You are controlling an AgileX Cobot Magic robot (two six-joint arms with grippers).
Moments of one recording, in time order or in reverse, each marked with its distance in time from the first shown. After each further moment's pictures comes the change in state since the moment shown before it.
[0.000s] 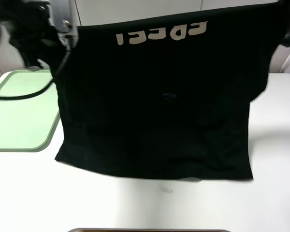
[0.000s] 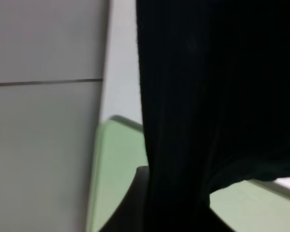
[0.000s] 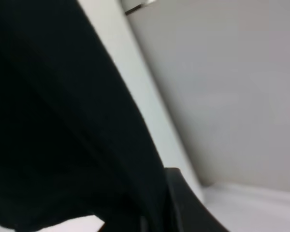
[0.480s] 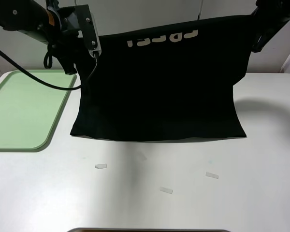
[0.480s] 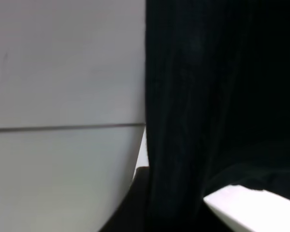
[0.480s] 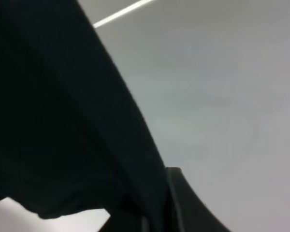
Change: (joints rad) left arm 0.117 0.291 0.000 0.095 -0.474 -0.091; right arm -0.107 0.235 0.002 -0.037 -0.341 0.005
